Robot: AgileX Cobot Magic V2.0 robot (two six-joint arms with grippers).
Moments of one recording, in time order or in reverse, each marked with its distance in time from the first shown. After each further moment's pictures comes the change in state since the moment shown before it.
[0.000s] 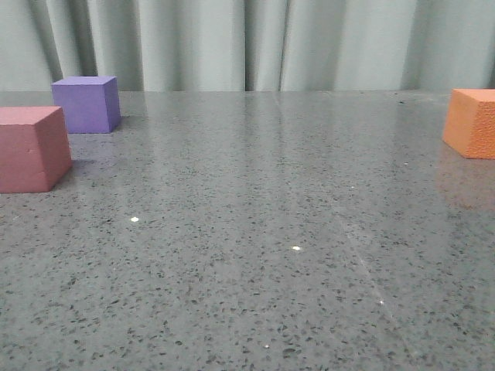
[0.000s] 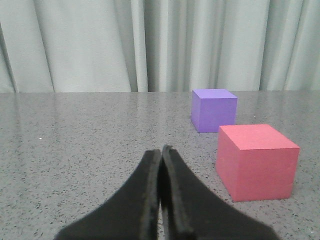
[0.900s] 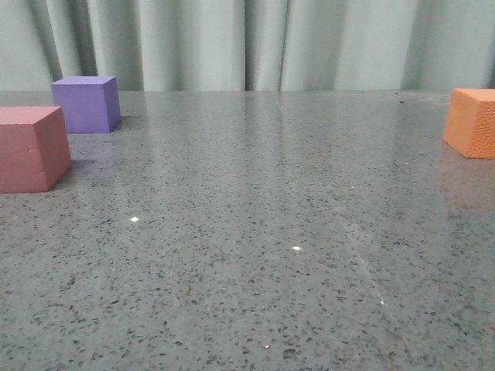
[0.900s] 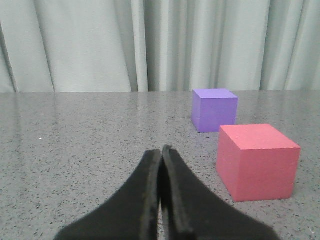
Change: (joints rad) left arm 0.000 0.000 0.000 0.000 0.000 0.000; right arm 0.000 0.136 -0.370 -0.006 0.360 0.000
